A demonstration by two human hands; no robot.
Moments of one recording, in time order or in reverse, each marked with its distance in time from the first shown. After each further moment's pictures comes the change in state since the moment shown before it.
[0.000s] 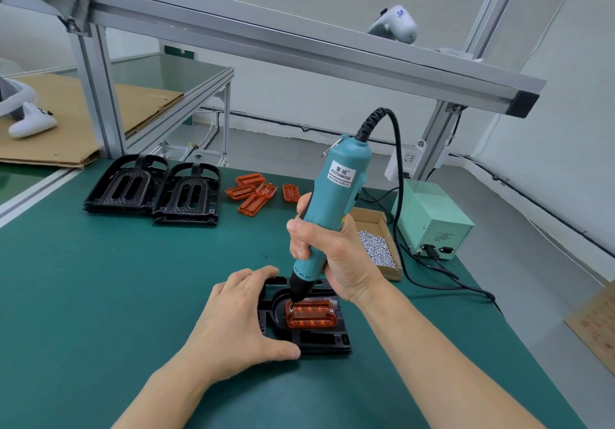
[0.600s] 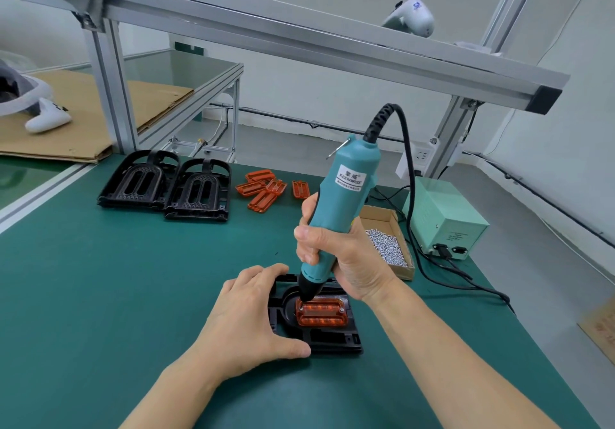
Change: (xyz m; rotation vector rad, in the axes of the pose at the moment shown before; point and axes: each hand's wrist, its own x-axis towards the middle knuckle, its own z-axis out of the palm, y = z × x) left_hand 0.000 -0.003 0.001 0.011 -0.002 0.001; right_hand 0.000 -0.002 0.002 0.012 -0.118 0.038
